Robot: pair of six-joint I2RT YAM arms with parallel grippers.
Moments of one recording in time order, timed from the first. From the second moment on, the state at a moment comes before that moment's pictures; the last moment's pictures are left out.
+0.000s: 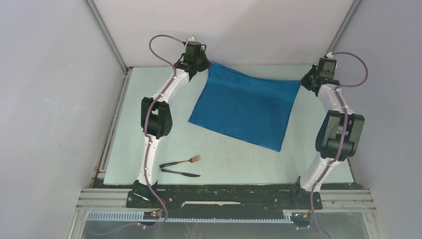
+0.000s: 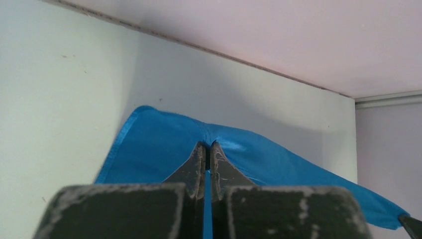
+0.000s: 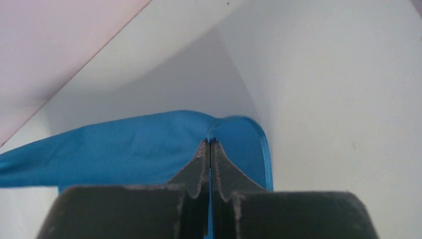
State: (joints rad) left arm -0.36 2.40 2.29 -0.37 -0.03 -0.71; right arm -0.22 1.84 1.46 -0.25 -0.09 0.50
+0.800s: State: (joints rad) left arm -0.27 2.10 1.62 -0.68 0.19 -0.69; right arm -0.08 1.48 0.93 -0.50 -0.17 0.57
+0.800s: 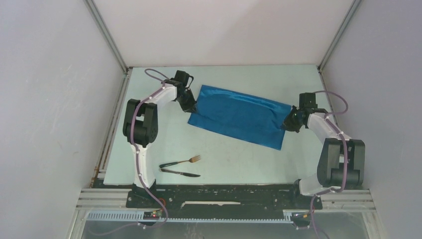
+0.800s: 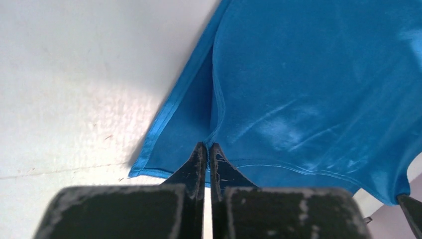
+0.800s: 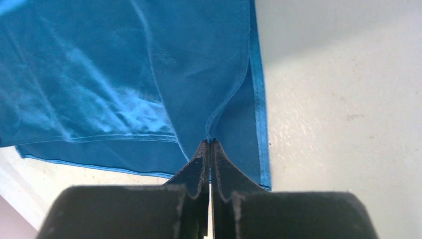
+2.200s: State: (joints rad) left arm -0.28 2.03 1.48 -0.78 0.08 -0.57; right arm -0.08 1.36 0.70 -0.48 -0.18 0.54
